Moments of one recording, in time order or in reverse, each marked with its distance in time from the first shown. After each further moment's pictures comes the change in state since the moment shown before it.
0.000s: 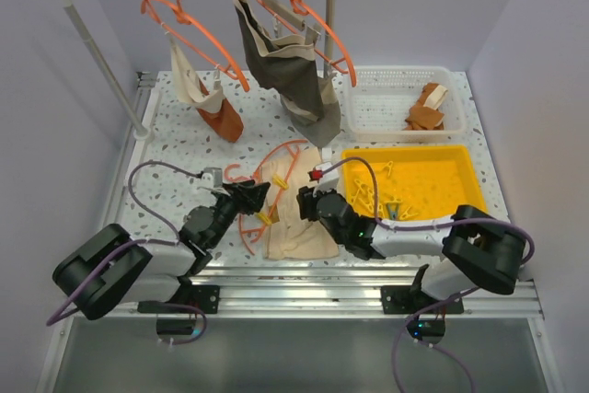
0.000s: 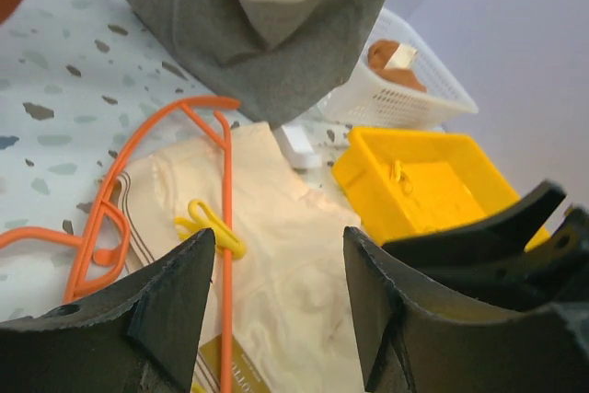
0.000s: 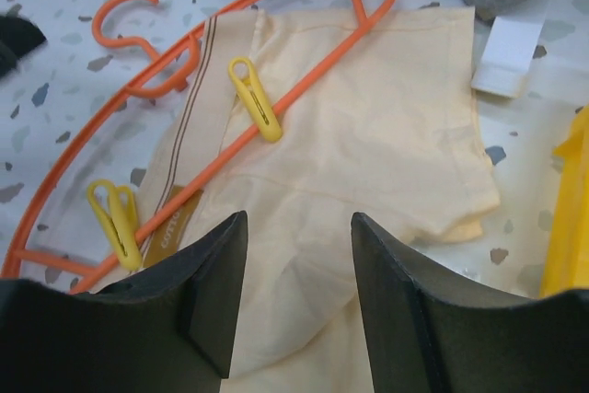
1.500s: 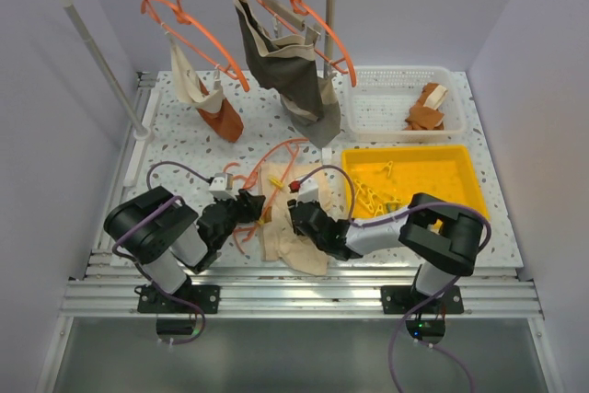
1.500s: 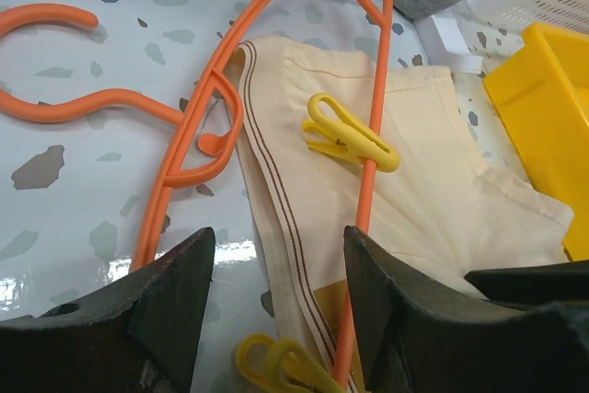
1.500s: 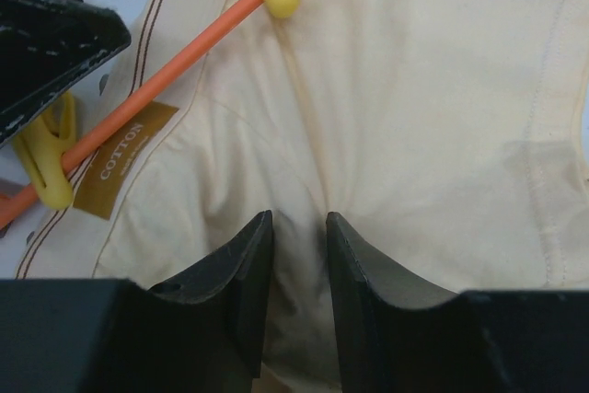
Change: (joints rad) left arm 0.040 0.447 0.003 0.124 -0.031 0.039; right arm 0.027 0.273 0.135 -0.099 -0.020 0.118
